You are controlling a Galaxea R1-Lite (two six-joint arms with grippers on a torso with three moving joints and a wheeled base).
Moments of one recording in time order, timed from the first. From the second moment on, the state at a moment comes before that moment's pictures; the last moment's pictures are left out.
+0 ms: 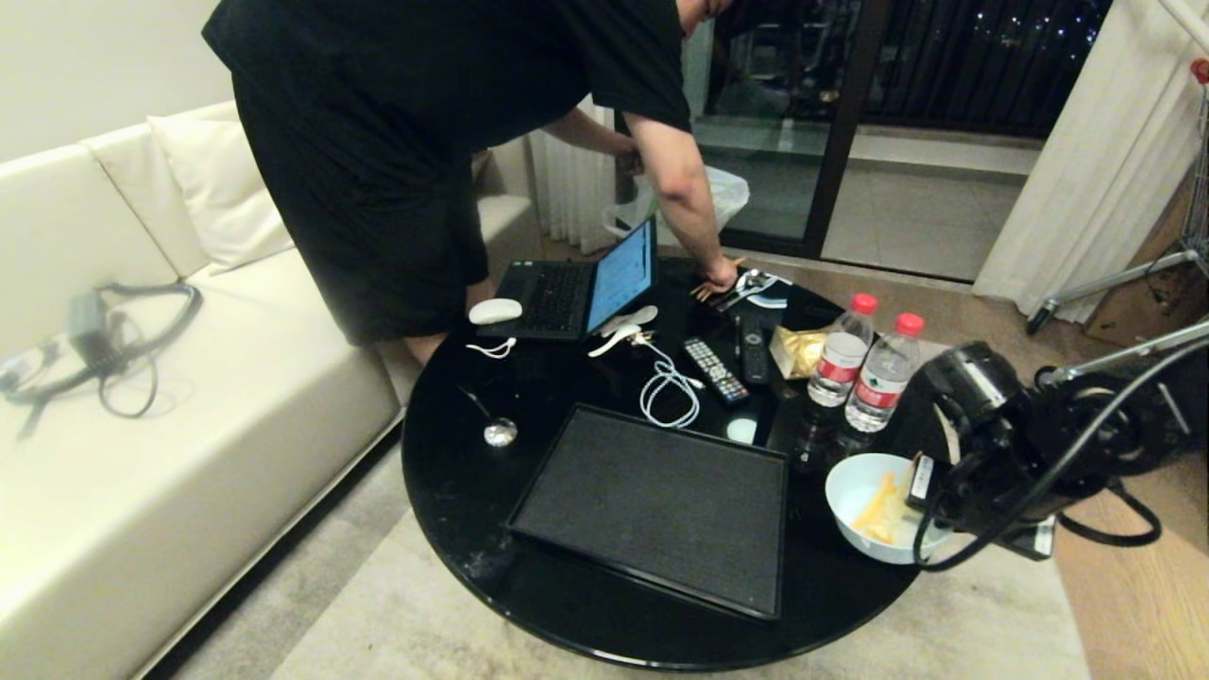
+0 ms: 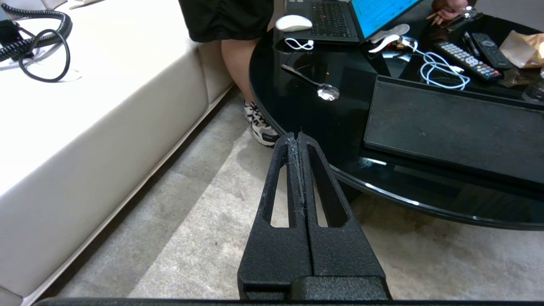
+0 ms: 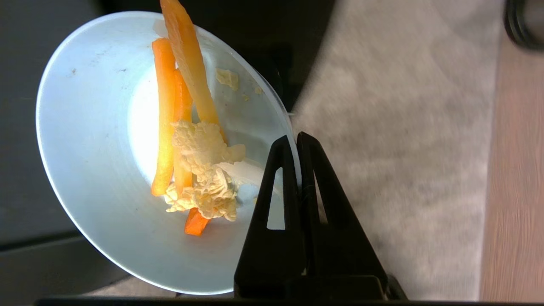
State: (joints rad) left arm 0.00 0.00 0.00 -0.01 0.01 -0.02; right arm 0.24 1.83 -0.96 0.26 -0.27 0.74
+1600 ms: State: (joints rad) left arm 0.00 0.00 0.00 -0.01 0.01 -0.02; right arm 0.00 1.26 -0.32 0.11 -0.15 0.62
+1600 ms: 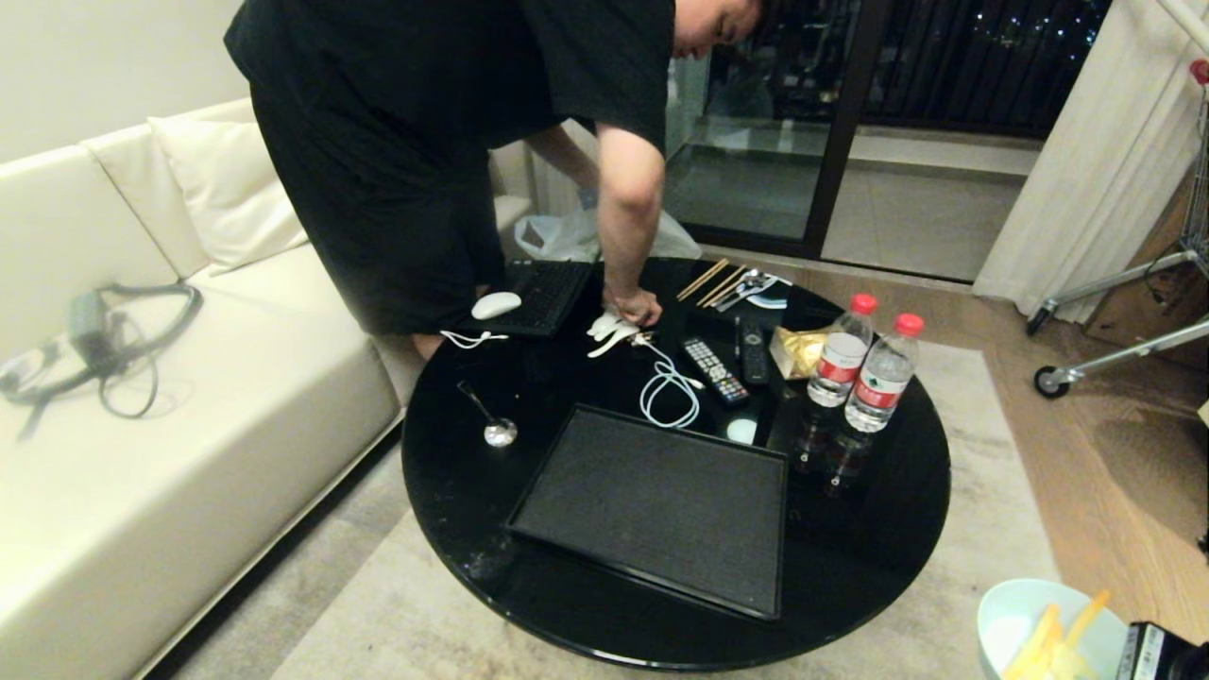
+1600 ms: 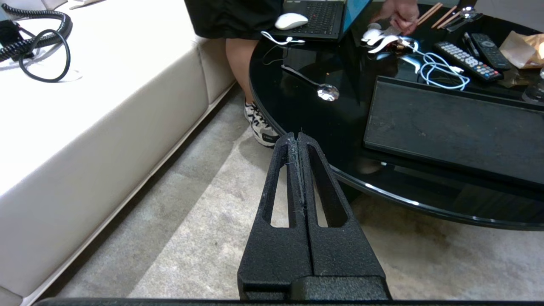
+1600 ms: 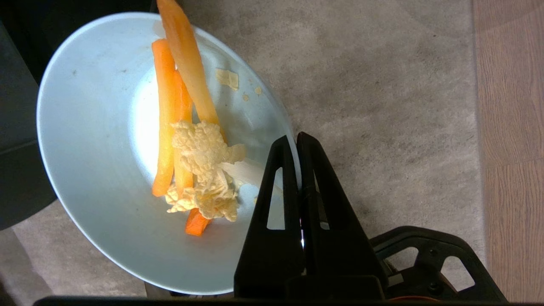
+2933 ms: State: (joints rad) left arm 0.00 0.00 0.00 -0.01 0.01 -0.02; right arm 0.00 1.20 -0.29 0.11 -0.10 0.58
